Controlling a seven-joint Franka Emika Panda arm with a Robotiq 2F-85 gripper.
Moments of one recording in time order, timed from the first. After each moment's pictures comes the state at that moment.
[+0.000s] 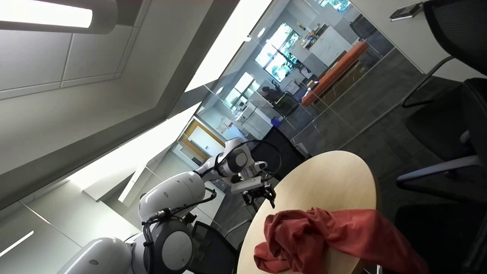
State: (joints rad) arm 0.41 1.43 0.25 -0.45 0.12 1.66 -0.22
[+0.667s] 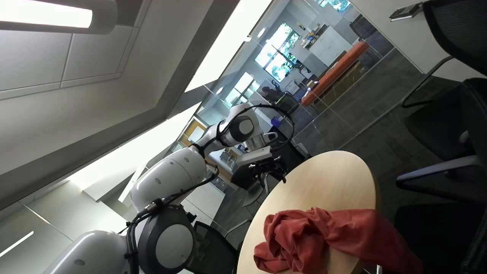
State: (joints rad) arm 0.23 1.38 0.23 -0.35 0.12 1.48 -0.29
